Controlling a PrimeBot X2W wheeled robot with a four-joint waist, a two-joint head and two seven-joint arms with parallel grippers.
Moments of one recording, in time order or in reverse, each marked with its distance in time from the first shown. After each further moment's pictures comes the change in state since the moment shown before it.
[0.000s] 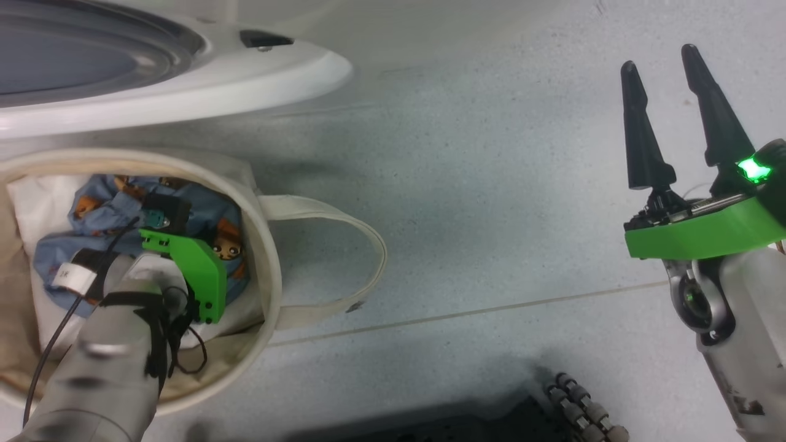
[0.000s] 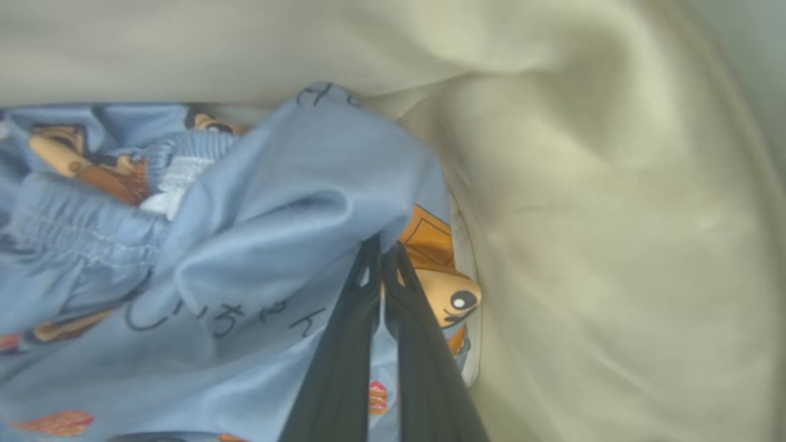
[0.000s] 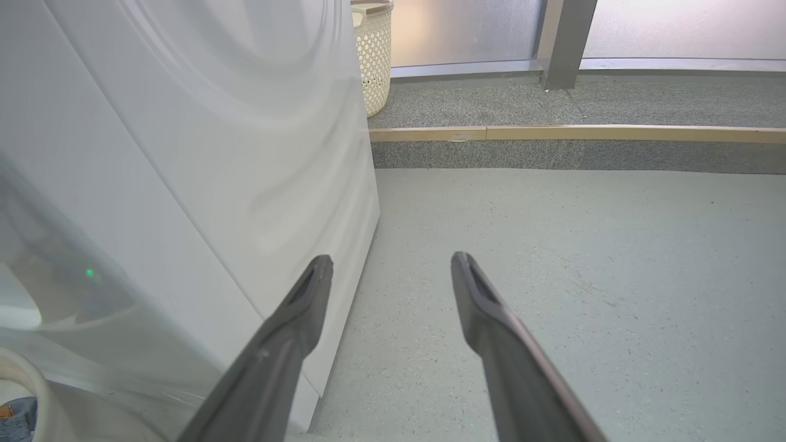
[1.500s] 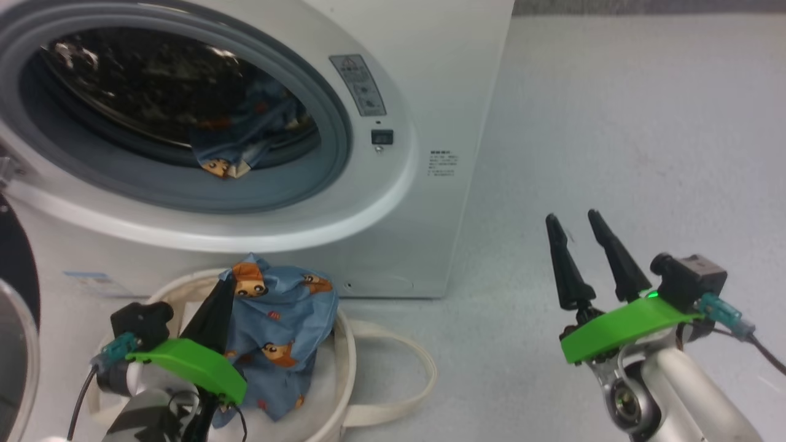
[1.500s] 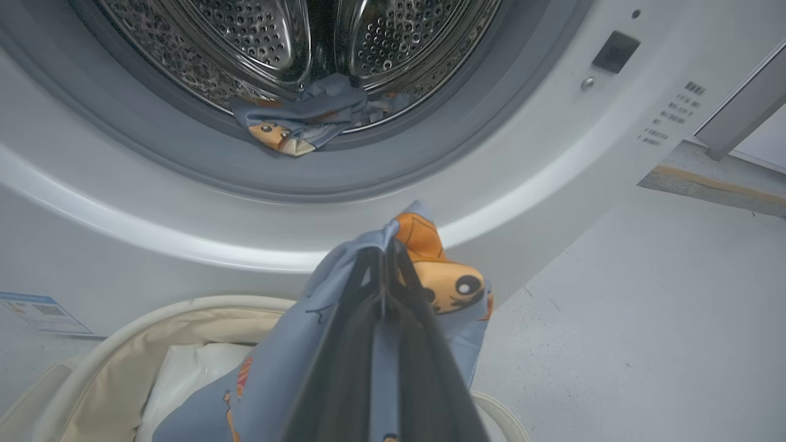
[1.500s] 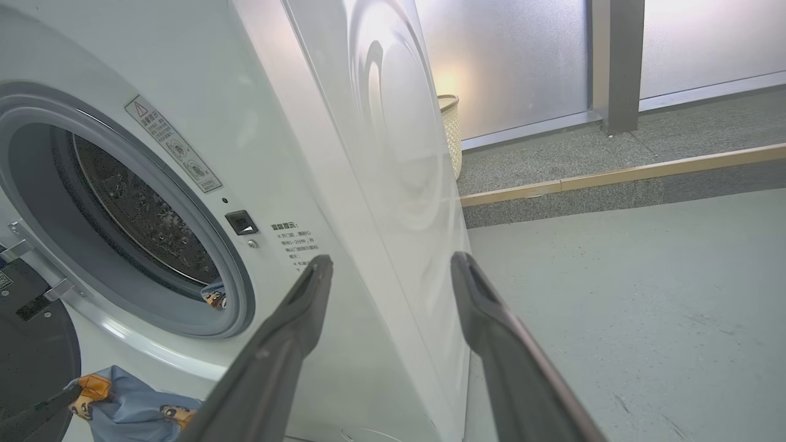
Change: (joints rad) left arm 0.496 0.019 0.271 -0.558 -0.083 -0.044 -0.217; right arm 0.183 0.121 0.105 0.223 0.158 0.000 0.000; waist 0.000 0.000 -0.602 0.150
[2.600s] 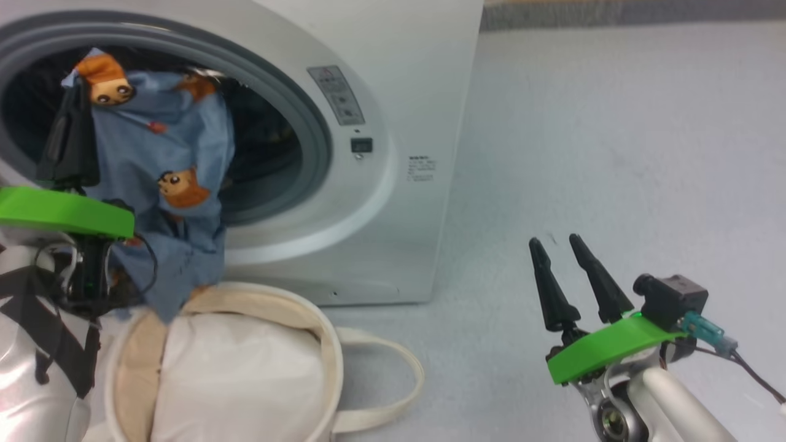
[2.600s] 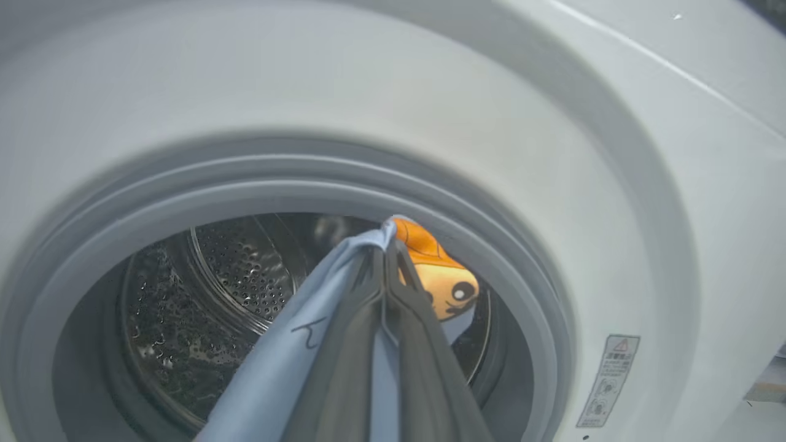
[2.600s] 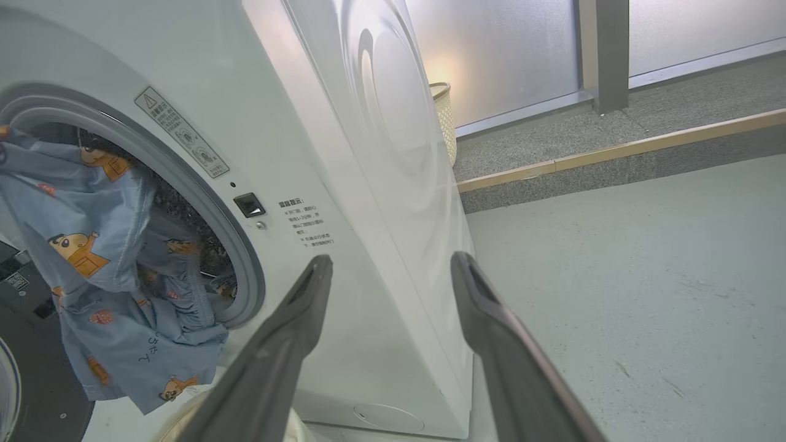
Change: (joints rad) left arm -0.275 0.119 0.183 -0.189 -0.161 0.000 0.007; right arm 0.056 0.027 0.031 0.002 0.025 0.000 0.000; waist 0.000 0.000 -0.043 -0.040
